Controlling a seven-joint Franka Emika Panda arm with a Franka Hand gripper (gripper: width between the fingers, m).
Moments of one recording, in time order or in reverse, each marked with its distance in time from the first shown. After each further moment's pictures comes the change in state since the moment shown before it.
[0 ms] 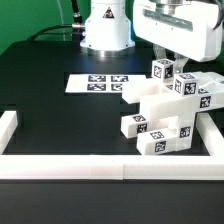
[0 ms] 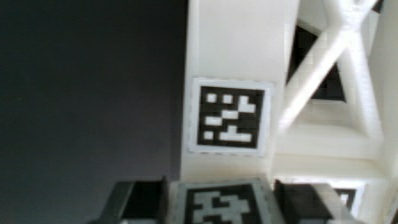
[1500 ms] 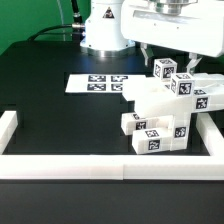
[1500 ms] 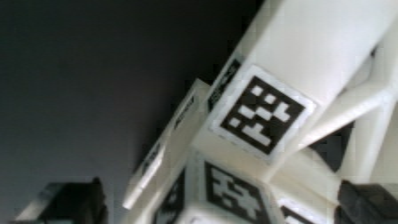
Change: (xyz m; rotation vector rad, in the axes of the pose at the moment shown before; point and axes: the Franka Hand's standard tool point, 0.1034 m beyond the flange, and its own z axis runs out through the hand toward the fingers) arm 0.001 0.000 -0.002 0.003 0.000 -0.525
